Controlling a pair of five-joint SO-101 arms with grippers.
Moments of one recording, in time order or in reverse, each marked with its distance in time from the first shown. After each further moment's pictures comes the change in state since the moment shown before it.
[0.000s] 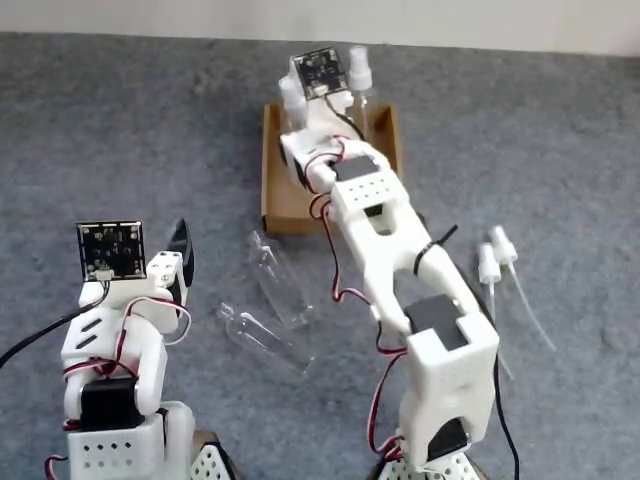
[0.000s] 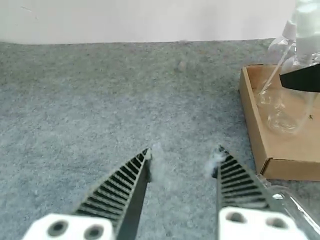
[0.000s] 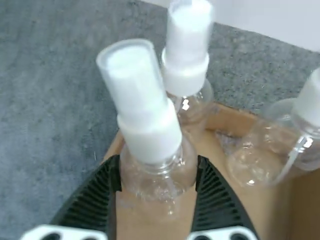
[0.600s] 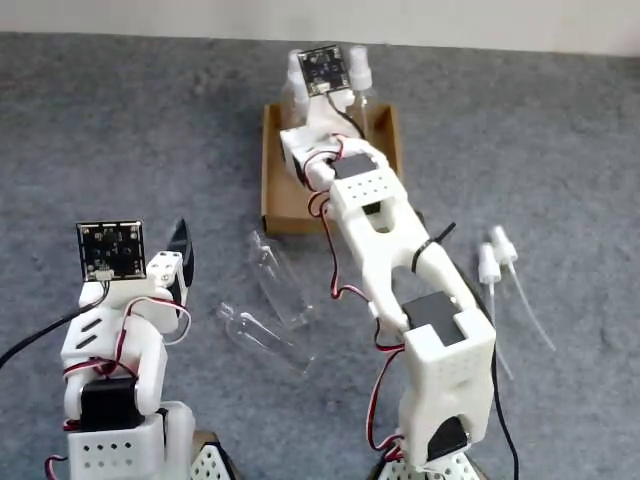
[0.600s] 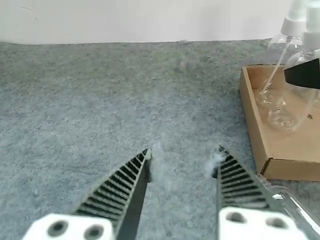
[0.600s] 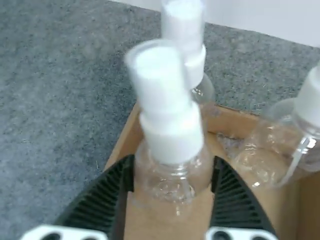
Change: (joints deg) left arm 0.0 0.0 0.0 0.0 0.0; right arm 0.2 1.0 -1.2 0.0 -1.6
